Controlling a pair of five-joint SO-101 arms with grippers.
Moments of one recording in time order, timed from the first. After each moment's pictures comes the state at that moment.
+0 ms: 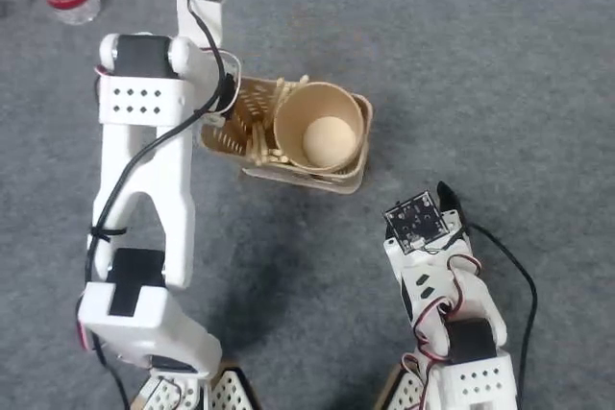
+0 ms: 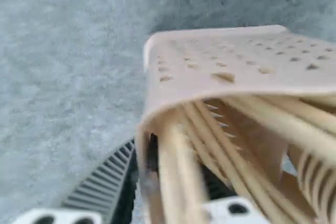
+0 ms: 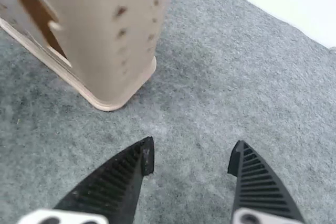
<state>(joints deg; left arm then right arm) -1.8 9.4 -25.0 98.7 -3.8 -13.6 -103.1 95.2 47.0 21.5</state>
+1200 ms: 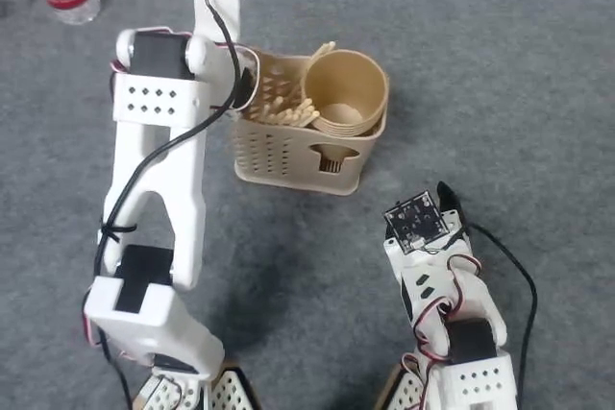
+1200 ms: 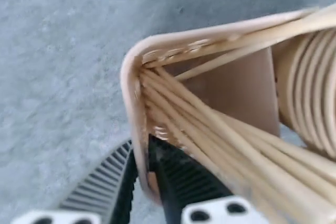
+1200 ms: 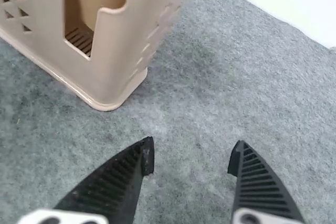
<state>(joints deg) 1.8 9.9 -29.1 98.8 -3.1 -13.6 -103.1 95.2 47.0 21.5</state>
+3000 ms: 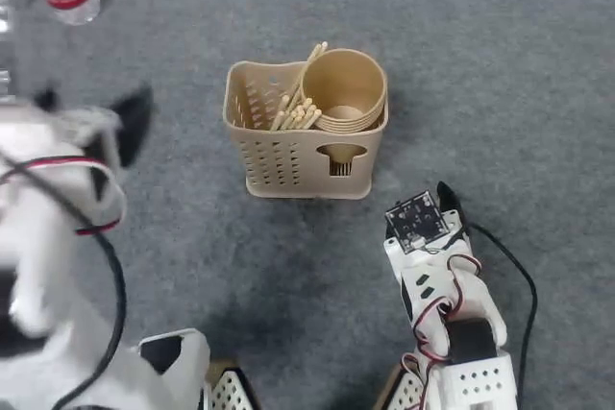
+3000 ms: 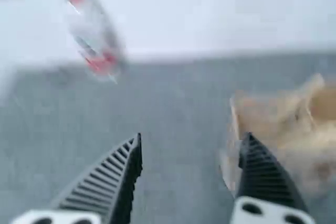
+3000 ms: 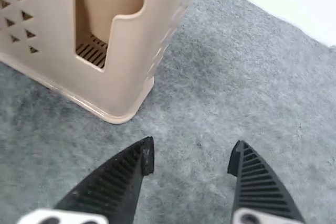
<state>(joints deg) -18.2 -34.2 -25.1 98.9 -3.9 -13.6 -103.1 95.2 47.0 19.8</state>
